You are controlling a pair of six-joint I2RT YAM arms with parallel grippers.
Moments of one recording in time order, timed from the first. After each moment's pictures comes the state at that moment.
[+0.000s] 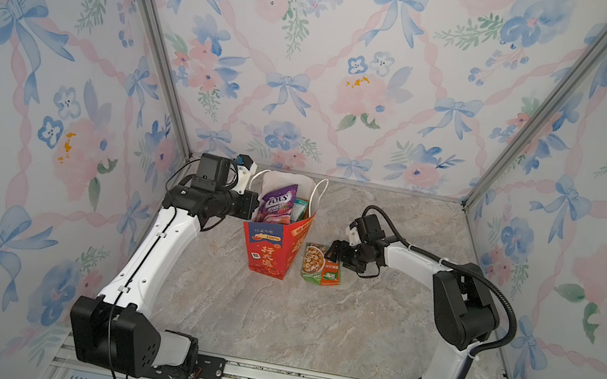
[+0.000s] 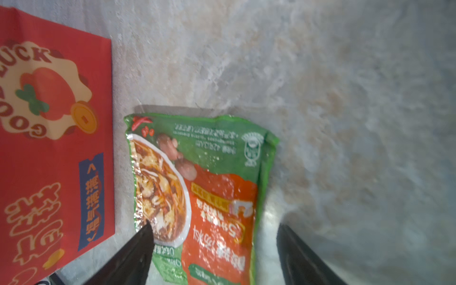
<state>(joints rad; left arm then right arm) -0.11 1.33 1.32 -0.76 0.38 -0.08 0.49 1.89 1.20 -0.41 -0.32 0.55</state>
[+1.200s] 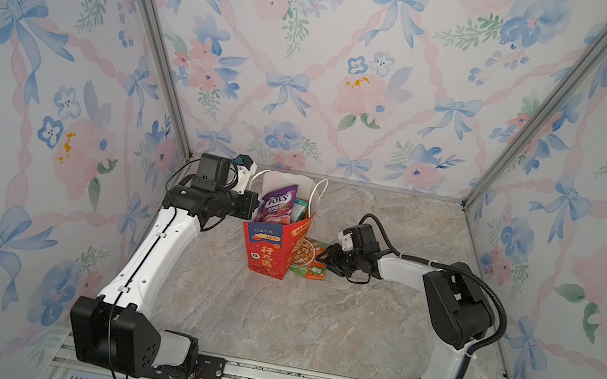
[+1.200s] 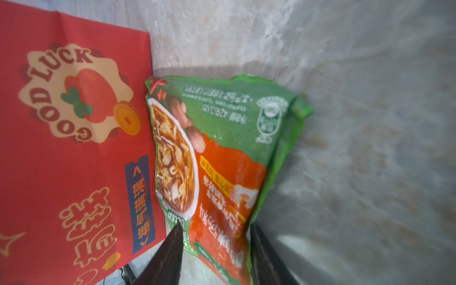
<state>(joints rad) -0.11 1.33 1.32 -0.76 0.37 -0.08 0.53 1.95 1.09 -0.06 -0.48 0.83</state>
